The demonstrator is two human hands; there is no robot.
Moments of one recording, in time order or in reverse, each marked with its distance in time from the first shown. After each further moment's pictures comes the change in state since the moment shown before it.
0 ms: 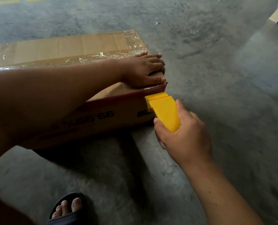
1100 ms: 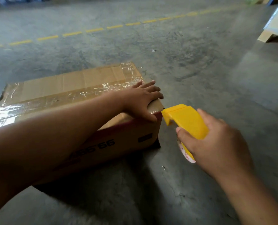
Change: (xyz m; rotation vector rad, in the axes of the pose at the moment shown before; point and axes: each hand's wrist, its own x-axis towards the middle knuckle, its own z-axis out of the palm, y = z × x) left_hand 0.004 0.006 -0.005 0.016 -0.068 -0.094; right_hand 0.041 0.006 -0.051 -0.074 0.087 0.080
